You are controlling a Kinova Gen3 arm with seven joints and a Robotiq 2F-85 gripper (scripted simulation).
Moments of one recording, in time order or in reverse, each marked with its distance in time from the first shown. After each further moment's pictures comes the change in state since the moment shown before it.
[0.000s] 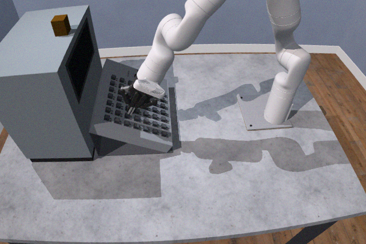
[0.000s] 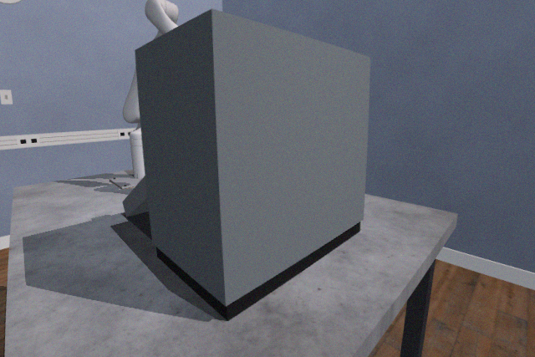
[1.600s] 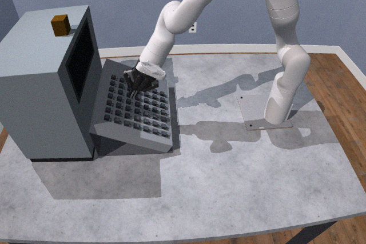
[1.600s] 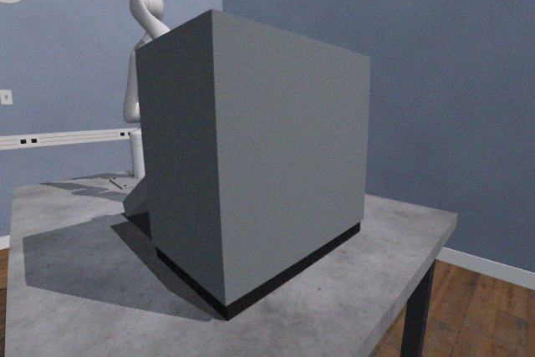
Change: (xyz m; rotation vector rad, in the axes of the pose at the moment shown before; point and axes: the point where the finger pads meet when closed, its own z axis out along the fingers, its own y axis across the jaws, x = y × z) arm -0.068 0.000 -0.011 0.001 0.000 0.000
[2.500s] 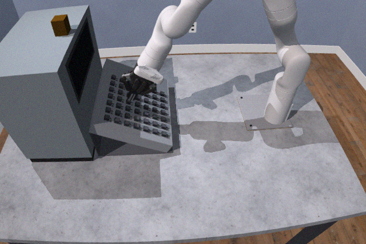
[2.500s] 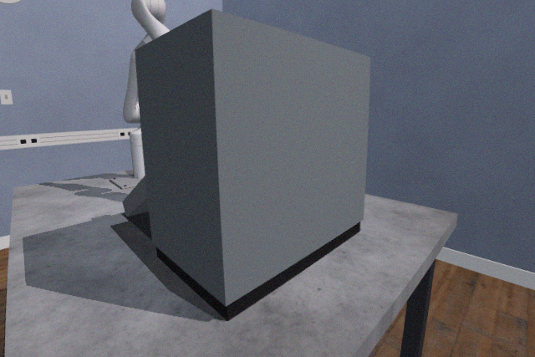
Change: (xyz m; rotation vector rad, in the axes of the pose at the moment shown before) arm 0.000 0.000 0.016 -0.001 0.000 0.001
